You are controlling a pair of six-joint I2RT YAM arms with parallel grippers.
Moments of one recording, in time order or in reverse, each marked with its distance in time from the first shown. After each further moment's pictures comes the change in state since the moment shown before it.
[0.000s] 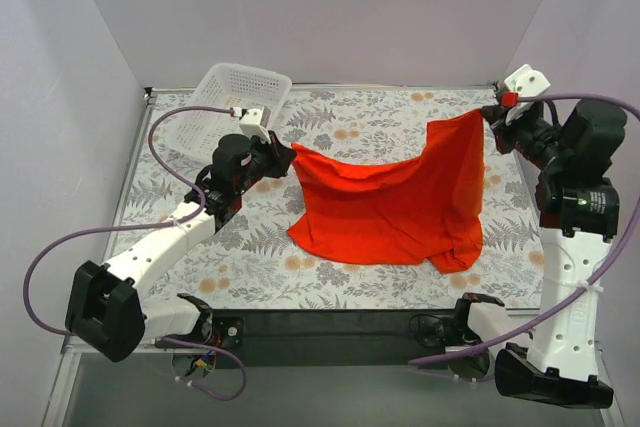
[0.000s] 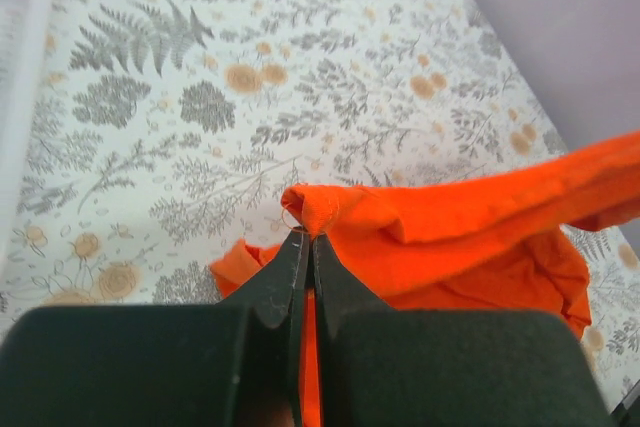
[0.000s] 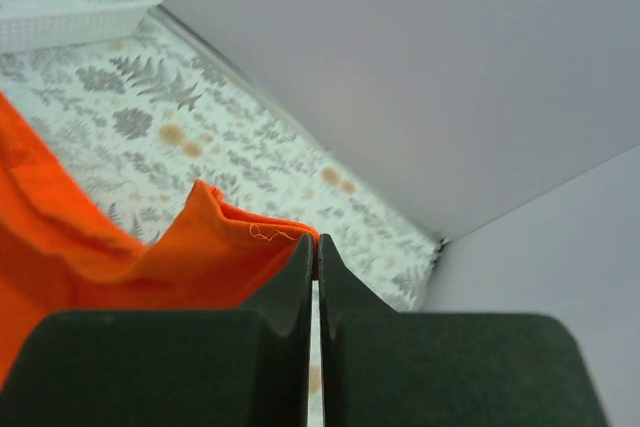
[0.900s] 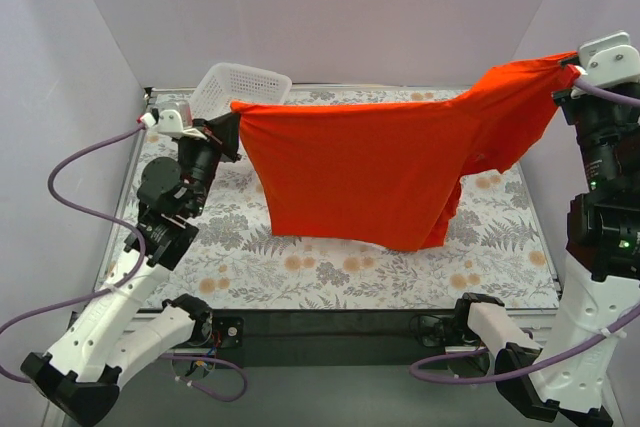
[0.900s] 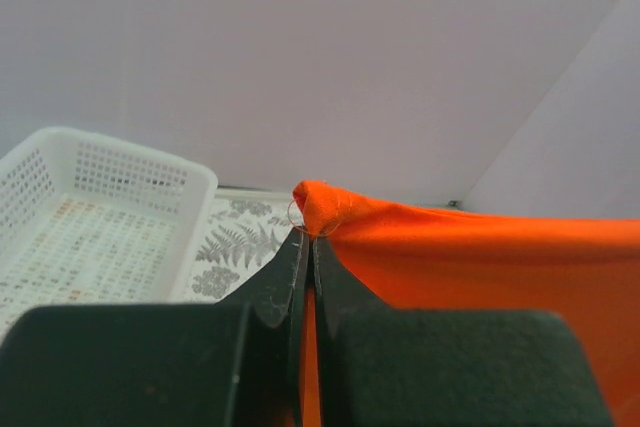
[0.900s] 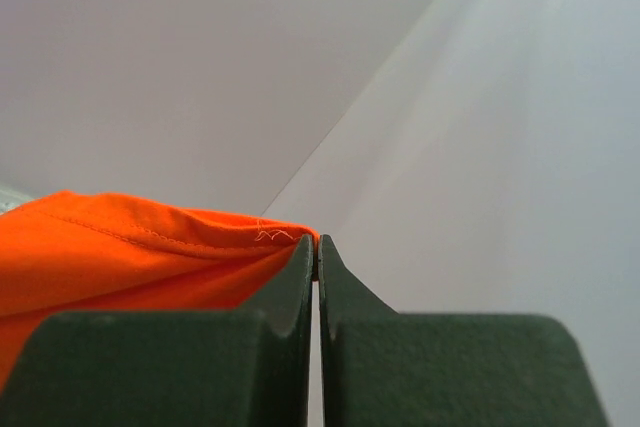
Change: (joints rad) left arm 0.000 -0.408 0.051 0.000 -0.338 0.098; right arm 0.000 0.008 0.379 0.033 0.459 -0.093
